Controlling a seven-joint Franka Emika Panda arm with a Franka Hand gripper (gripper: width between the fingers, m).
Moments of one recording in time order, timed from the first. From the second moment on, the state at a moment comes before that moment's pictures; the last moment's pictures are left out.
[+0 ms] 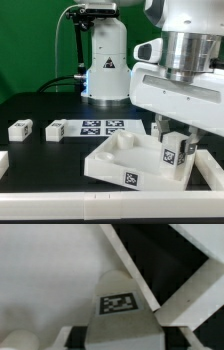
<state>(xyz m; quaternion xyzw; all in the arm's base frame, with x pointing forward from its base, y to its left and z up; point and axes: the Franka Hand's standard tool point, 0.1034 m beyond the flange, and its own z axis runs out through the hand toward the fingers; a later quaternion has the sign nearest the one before) 0.602 0.081 0.075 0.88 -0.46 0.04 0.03</state>
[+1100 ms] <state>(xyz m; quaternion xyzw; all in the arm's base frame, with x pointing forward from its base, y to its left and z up) 0.601 0.080 0.073 0.88 -0.46 0.04 0.04</state>
